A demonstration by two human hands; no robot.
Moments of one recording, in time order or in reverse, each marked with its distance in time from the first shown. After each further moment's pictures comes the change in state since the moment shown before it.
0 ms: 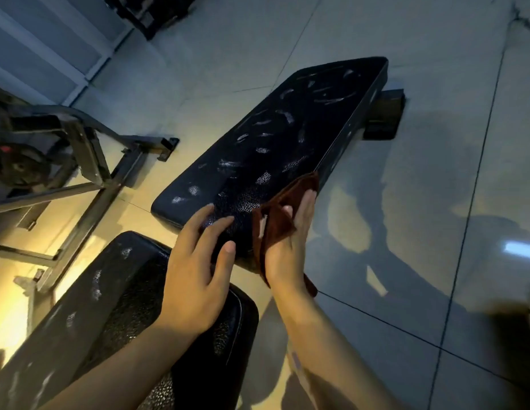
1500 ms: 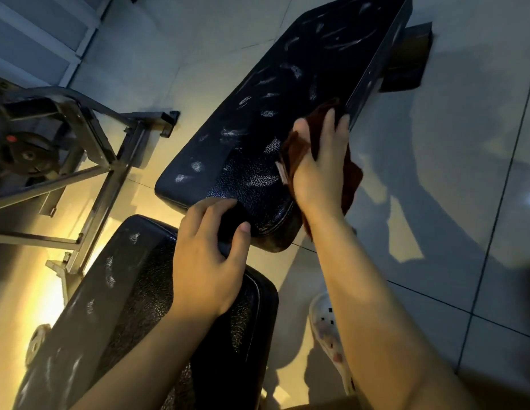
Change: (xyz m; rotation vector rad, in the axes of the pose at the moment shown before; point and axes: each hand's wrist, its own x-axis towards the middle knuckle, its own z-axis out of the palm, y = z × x) left_hand 0.005 -0.001 0.001 0.087 -0.014 -0.066; right_hand 0.062 -0.027 -0.013 -0.220 0.046 -0.022
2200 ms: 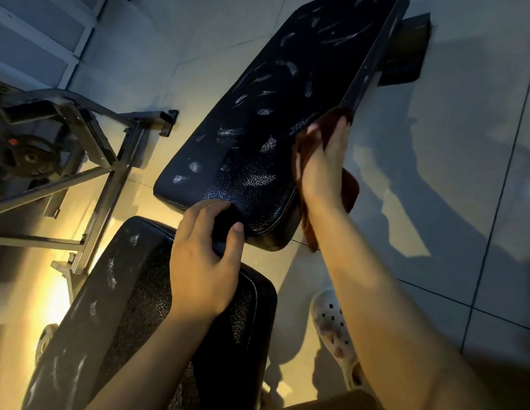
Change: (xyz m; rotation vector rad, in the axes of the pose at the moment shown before) left_hand 0.000 0.000 0.000 -0.031 0.031 -0.005; right_hand 0.018 0.021 0.002 0.174 0.042 0.128
